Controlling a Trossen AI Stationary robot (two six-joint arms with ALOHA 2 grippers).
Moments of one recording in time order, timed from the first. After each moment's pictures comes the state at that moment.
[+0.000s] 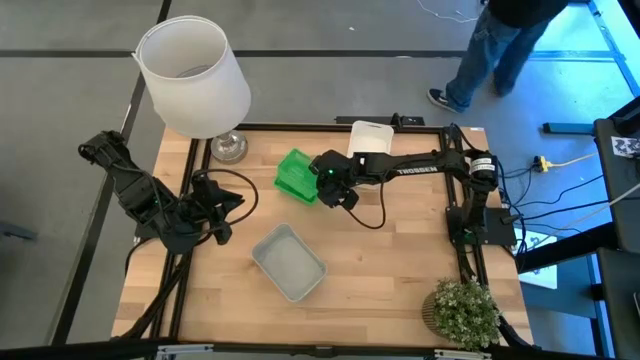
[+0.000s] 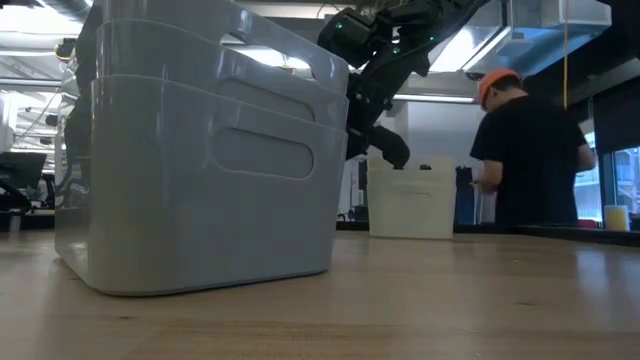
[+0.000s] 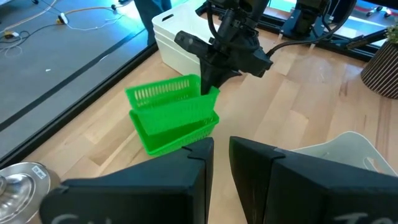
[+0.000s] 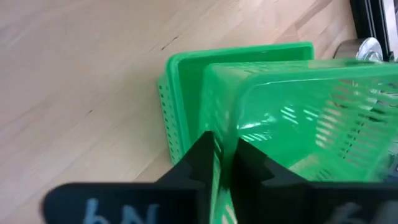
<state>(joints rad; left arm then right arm) -0.72 1.00 1.16 -1.11 -0.98 -0.97 -0.17 1.89 1.35 -0.36 0.00 -1.16</state>
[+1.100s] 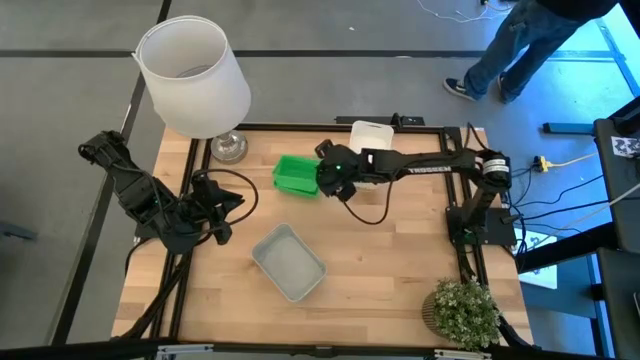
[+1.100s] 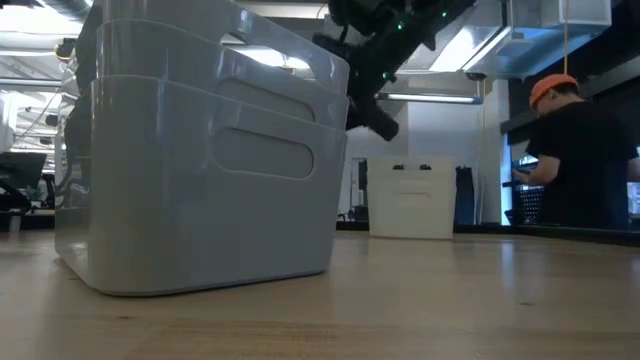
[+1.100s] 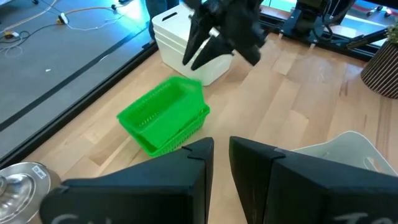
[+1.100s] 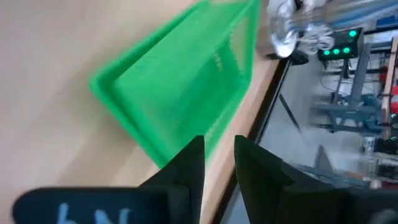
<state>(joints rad) -0.72 1.00 1.16 -1.11 -0.98 -0.97 -0.15 1.80 1.35 -0.31 0.25 -1.03</state>
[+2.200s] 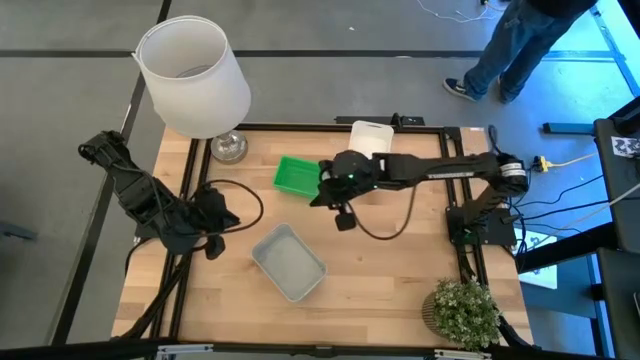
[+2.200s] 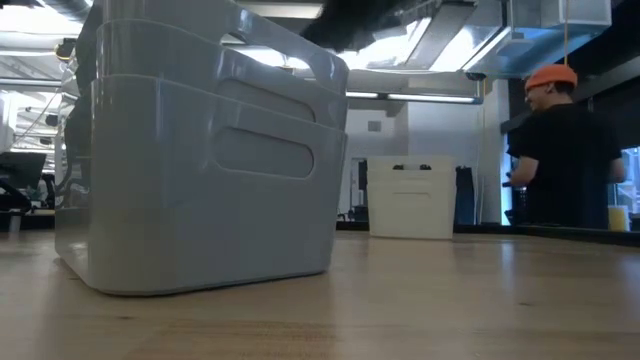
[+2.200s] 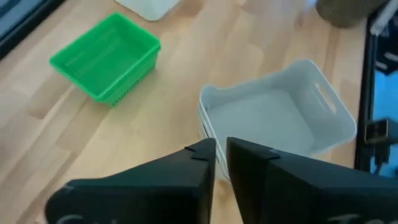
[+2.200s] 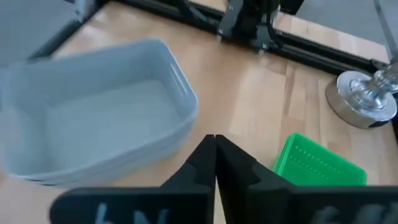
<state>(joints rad) -0.72 1.00 1.16 -1.11 -0.66 -0.98 -0.03 1.68 1.43 -0.38 -0.21 -0.31</state>
